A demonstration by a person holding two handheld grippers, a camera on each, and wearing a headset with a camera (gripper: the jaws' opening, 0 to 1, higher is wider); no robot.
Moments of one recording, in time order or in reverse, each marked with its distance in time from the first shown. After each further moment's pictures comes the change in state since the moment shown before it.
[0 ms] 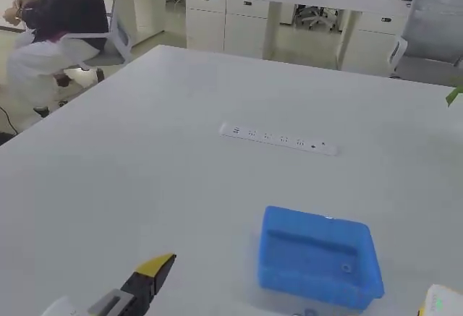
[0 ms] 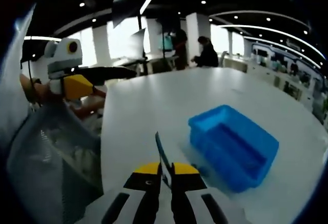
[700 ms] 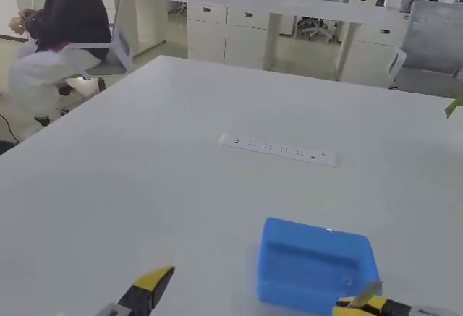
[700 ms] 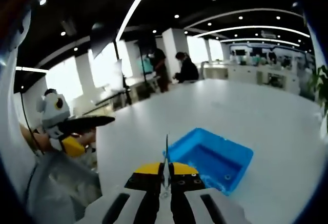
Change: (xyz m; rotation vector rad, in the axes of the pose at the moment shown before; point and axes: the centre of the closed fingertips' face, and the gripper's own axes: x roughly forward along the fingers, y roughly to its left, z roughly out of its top) left arm 0.000 0.000 -0.001 0.013 0.006 0.001; right arm -0.043 -0.057 0.054 0.278 -0.197 -0.090
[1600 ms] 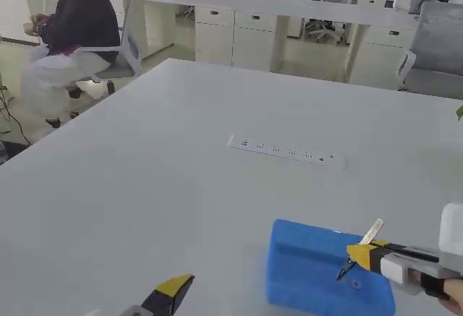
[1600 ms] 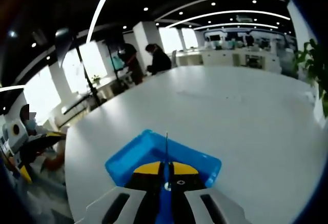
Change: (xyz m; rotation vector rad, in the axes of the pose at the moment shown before) left arm 0.003 -0.009 -0.012 0.032 0.065 -0.043; right arm 0.052 -0.097 -0.007 0.131 0.085 -0.159
